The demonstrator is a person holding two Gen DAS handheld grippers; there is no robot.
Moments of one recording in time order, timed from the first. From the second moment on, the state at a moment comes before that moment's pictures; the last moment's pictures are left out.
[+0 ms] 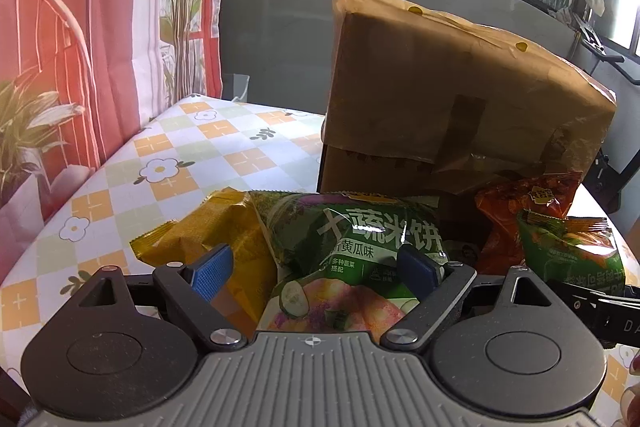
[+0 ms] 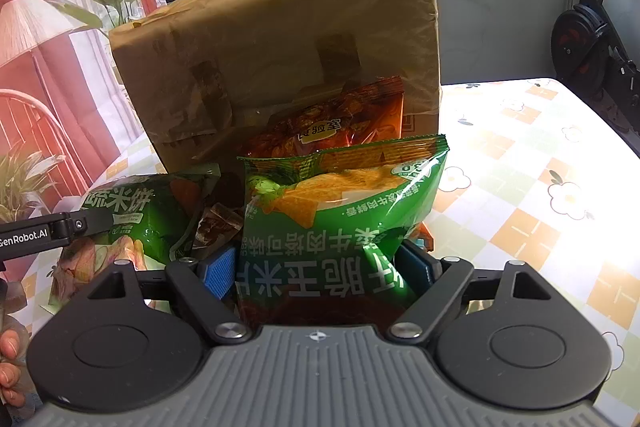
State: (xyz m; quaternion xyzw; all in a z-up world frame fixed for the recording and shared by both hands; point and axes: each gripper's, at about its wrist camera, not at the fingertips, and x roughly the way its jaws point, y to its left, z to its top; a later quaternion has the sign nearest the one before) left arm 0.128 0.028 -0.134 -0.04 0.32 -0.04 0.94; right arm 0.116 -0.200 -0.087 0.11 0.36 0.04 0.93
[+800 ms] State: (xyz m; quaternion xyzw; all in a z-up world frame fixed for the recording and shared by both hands) left arm 0.107 0.030 -0.126 -0.06 0.30 -0.08 0.95; right arm 0.101 -0.208 -0.077 0.12 0.33 0.05 0.93
